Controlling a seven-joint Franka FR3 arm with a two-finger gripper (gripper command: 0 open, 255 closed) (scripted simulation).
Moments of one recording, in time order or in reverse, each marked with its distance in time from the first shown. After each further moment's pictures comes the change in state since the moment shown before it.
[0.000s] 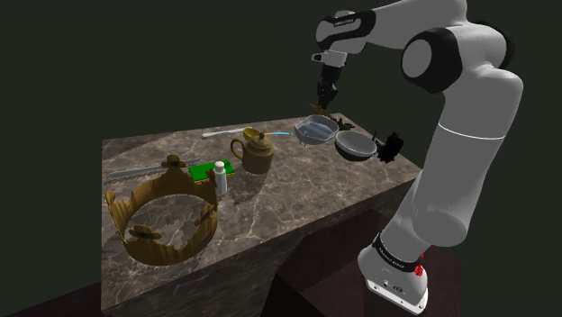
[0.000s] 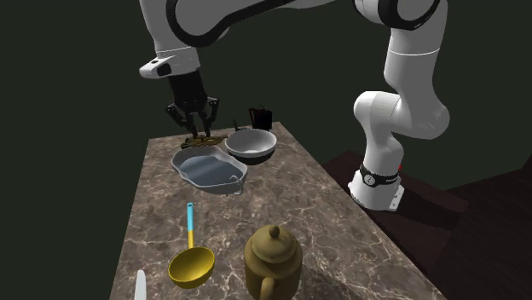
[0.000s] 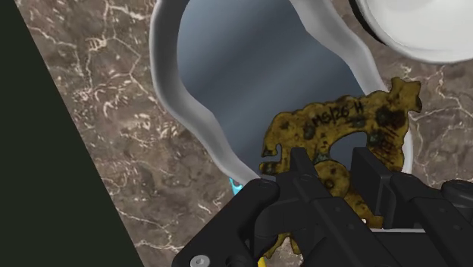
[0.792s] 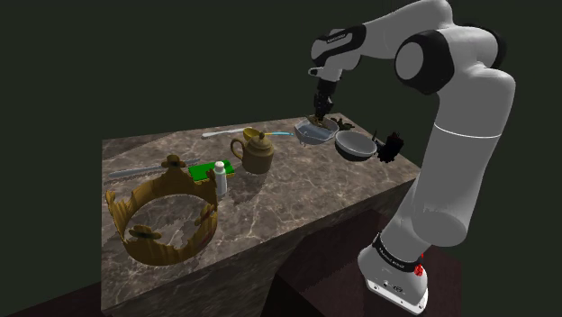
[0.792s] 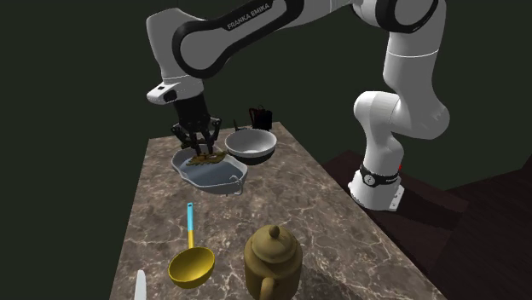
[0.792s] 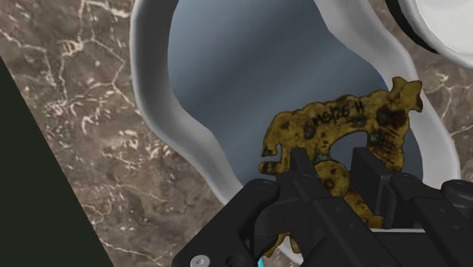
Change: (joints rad) arm -0.004 0.037 0.011 -0.105 0.031 0.131 -0.024
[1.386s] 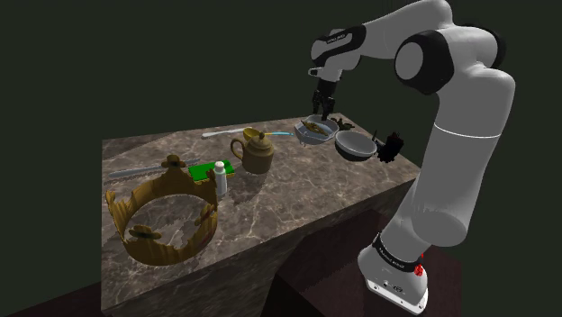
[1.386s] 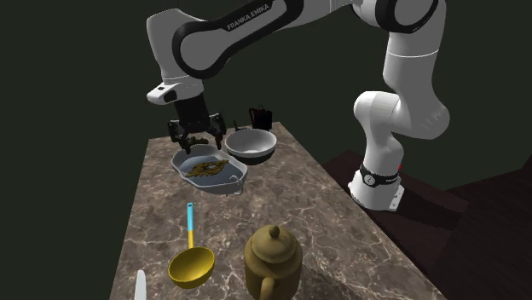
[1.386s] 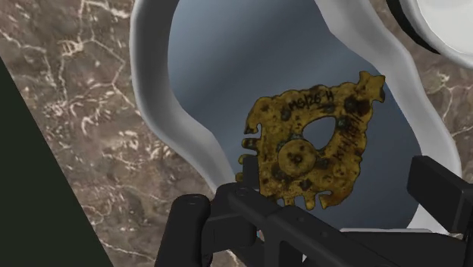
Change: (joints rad) arm -0.001 0.001 0.000 -0.001 0.001 0.003 -0.001
